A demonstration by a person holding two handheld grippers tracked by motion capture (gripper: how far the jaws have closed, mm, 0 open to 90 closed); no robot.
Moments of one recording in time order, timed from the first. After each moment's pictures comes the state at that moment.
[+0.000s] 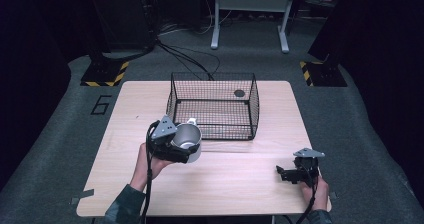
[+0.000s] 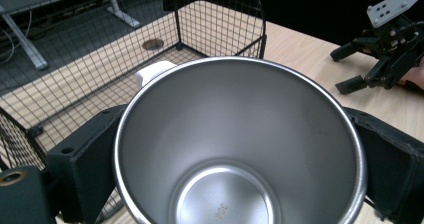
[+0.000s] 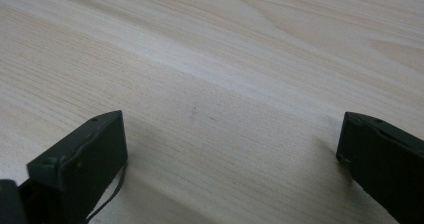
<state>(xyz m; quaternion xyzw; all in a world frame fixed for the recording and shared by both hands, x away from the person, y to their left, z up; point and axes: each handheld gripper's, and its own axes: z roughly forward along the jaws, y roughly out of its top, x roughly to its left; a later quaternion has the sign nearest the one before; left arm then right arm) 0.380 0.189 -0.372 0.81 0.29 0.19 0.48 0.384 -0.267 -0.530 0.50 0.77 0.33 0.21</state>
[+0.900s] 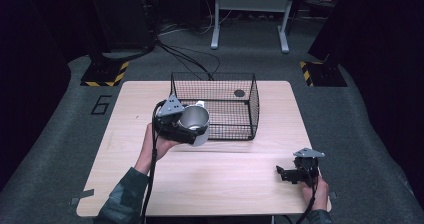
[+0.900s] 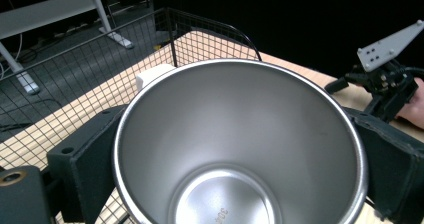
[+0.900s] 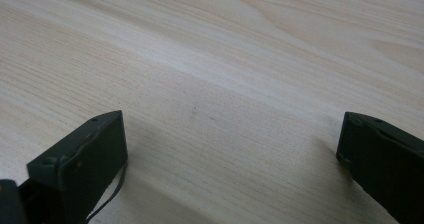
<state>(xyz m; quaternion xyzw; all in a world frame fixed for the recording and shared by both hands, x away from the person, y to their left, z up) 0.416 0.173 -0.336 0.80 0.27 0.18 0.50 0.384 -0.267 -0.530 0.50 0.77 0.33 0.21</state>
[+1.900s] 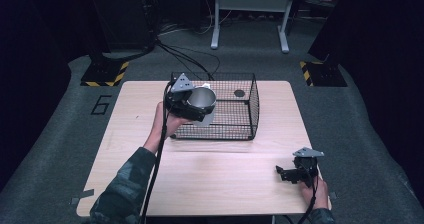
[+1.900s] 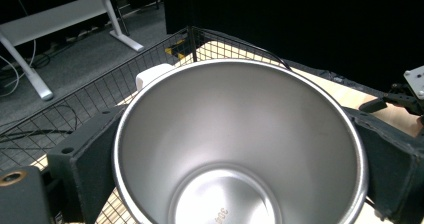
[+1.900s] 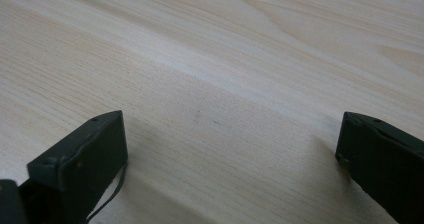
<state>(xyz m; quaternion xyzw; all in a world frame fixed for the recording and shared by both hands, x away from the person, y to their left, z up) 0.474 0.153 -0.322 0.80 0.27 0.20 0.49 0.387 -0.267 -0.530 0.49 0.78 0.33 0.21</state>
